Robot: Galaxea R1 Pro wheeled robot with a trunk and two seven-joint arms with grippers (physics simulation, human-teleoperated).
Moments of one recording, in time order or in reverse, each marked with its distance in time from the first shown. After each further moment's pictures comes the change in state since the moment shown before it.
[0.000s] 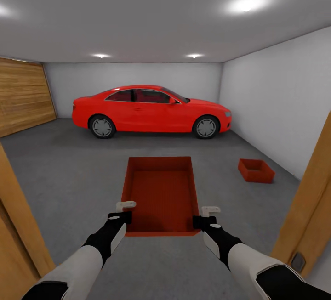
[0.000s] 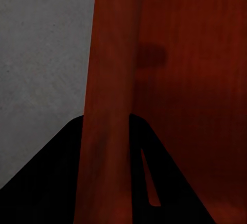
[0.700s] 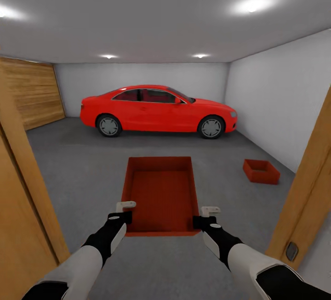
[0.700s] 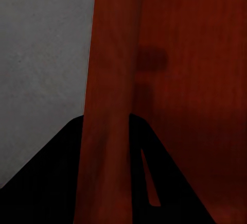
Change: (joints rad) left arm 0.000 0.000 0.000 0.001 0.001 0.000 0.001; right arm 0.000 0.000 0.000 -0.001 0.001 0.001 0.000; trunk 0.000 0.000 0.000
